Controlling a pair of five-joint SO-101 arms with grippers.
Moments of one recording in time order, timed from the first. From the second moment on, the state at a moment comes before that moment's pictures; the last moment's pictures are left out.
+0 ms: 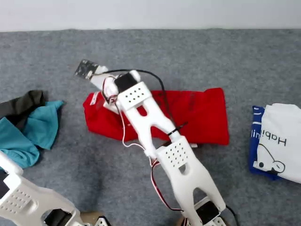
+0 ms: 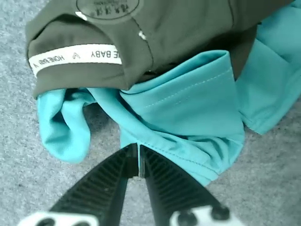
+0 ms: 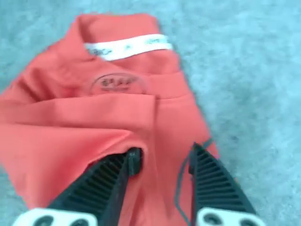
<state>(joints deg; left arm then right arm) -57.1 17.9 -20.4 95.5 -24.0 -37.4 61.4 -71.5 84.1 28.2</state>
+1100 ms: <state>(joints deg) -56.9 17.9 -20.3 95.5 -24.0 -41.5 44.0 -62.3 100.5 27.5</state>
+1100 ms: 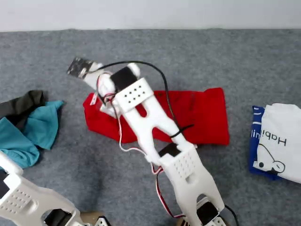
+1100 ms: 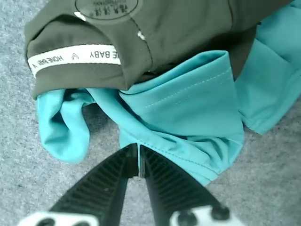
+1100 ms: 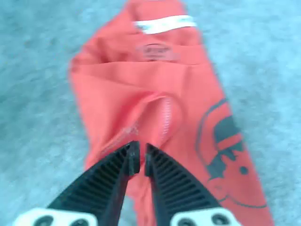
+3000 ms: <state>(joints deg) -56.3 17.9 -20.3 95.5 -24.0 -40.9 57.5 -62.9 92.3 27.7</state>
